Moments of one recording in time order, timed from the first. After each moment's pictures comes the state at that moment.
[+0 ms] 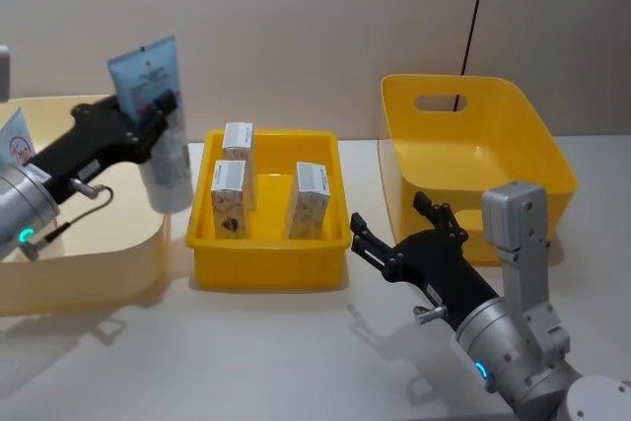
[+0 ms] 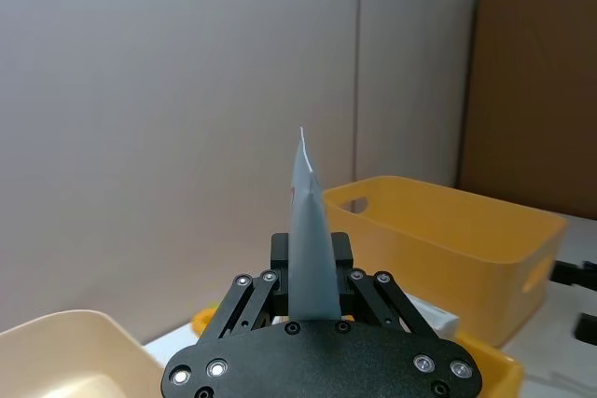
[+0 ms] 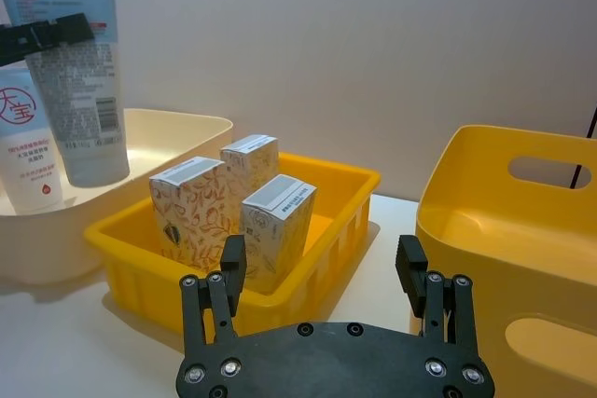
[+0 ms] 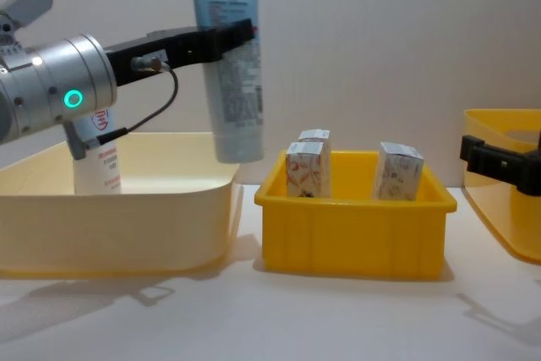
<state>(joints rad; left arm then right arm) -0.60 0.25 0.33 -1.20 -0.54 -0.06 -0.64 -0.01 0.34 -0.23 -1.77 0.29 0.03 0.07</state>
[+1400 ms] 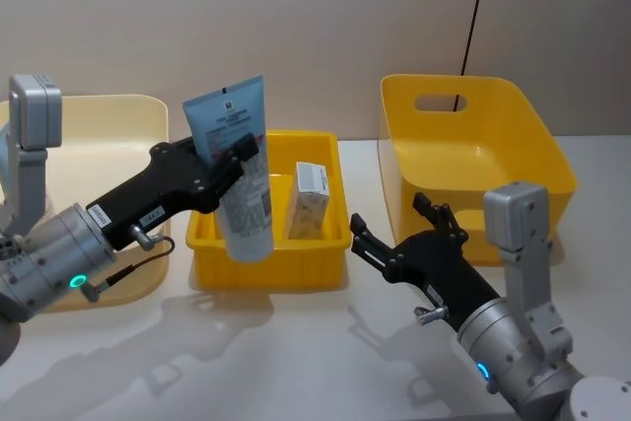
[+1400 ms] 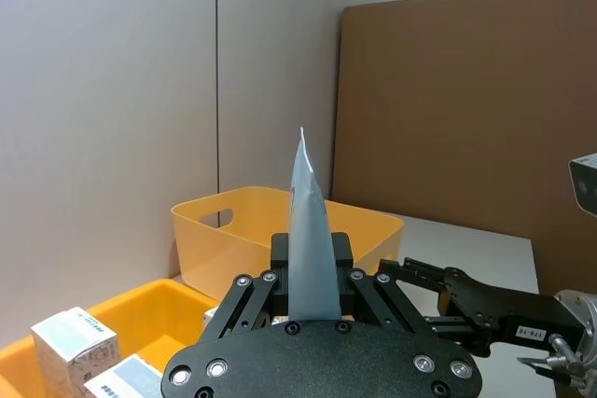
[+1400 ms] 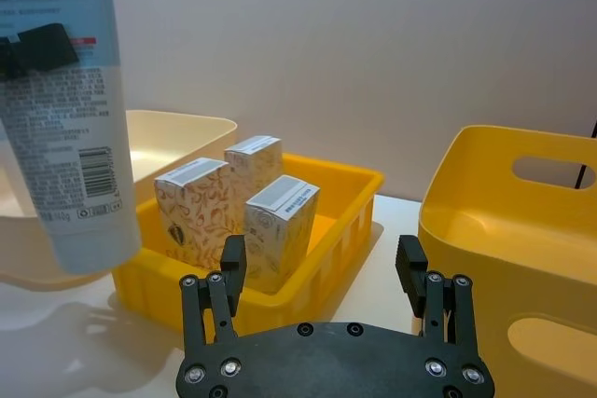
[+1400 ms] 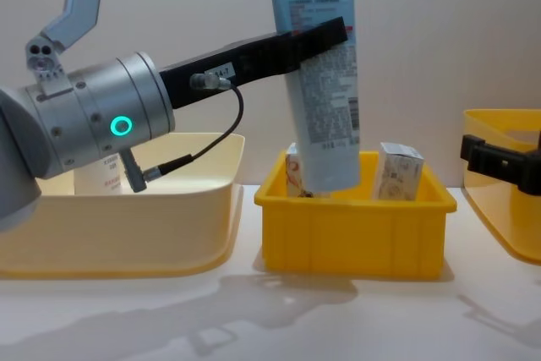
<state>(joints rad) -0.53 0.24 0.41 -1.29 -0.65 -0.04 -0.78 -0.02 0.34 -0.22 -1.77 0.29 0.03 0.07</state>
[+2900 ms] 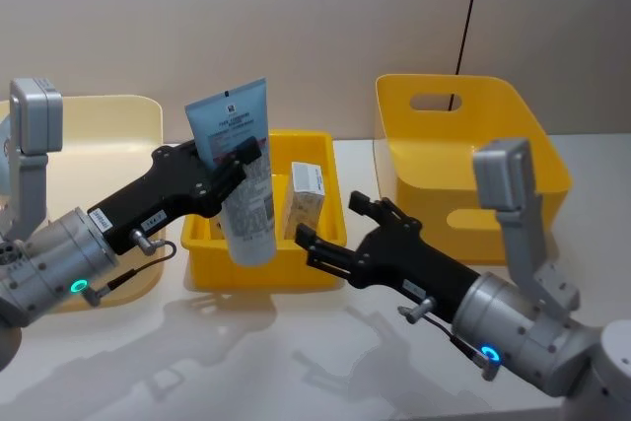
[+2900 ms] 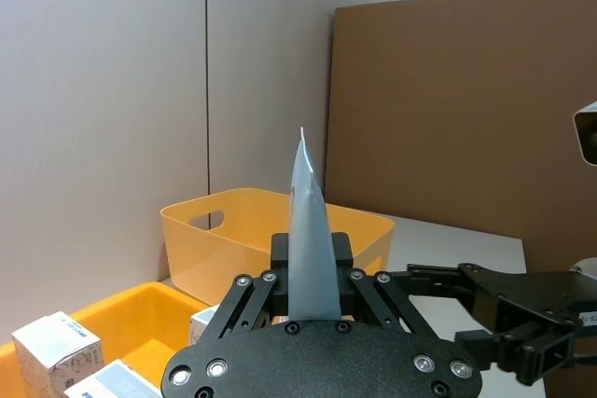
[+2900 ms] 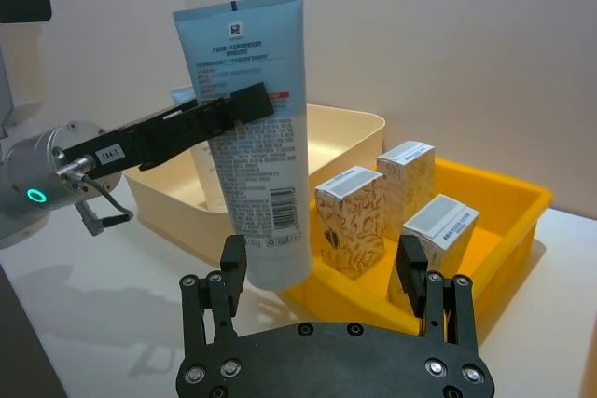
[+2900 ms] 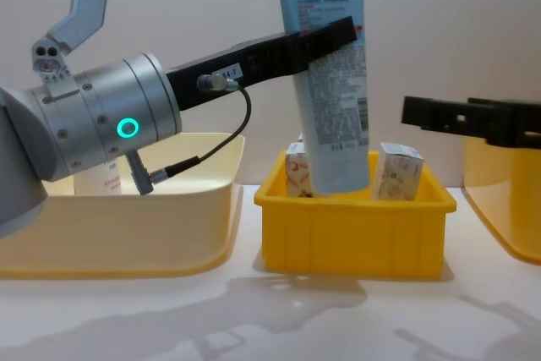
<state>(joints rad) -0.52 0.24 0.42 -1.30 -0.66 -0.05 -0.78 0.04 0.47 -0.24 -1.88 0.54 0.24 0.33</state>
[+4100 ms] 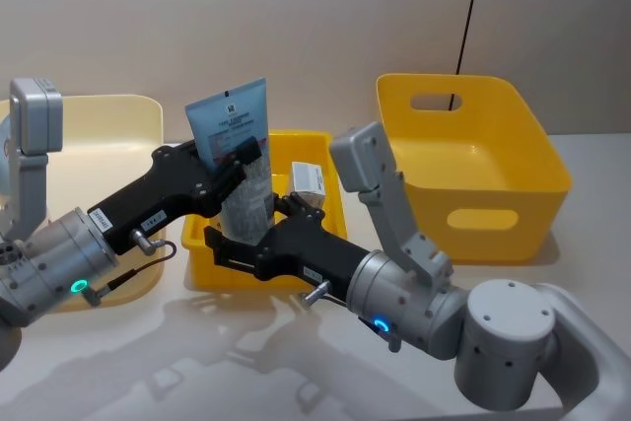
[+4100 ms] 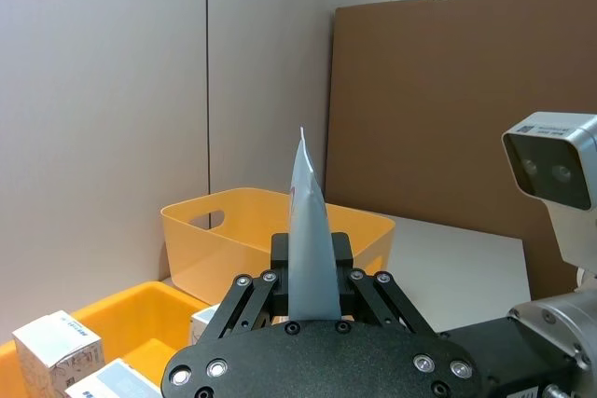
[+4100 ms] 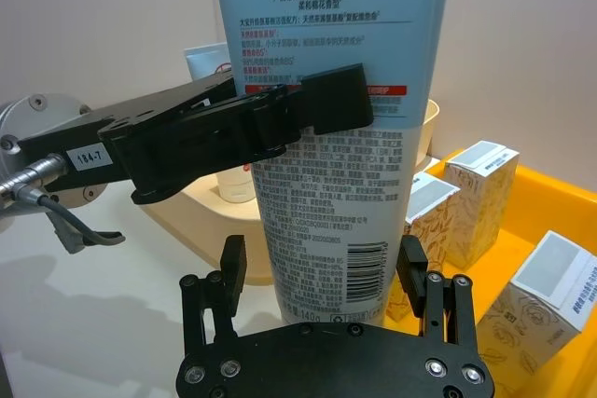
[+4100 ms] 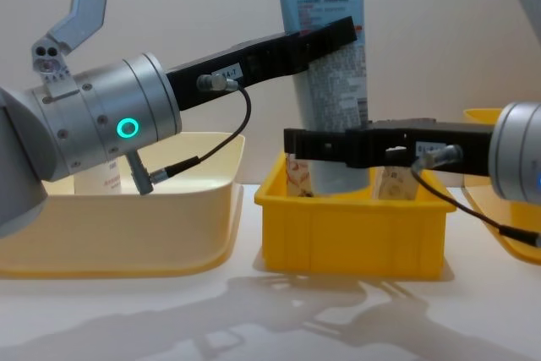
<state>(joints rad) -0.52 0.24 0.42 -1.30 -0.66 -0.05 -0.78 0.27 0.35 -0.44 -1.70 0.41 0.31 0.28</state>
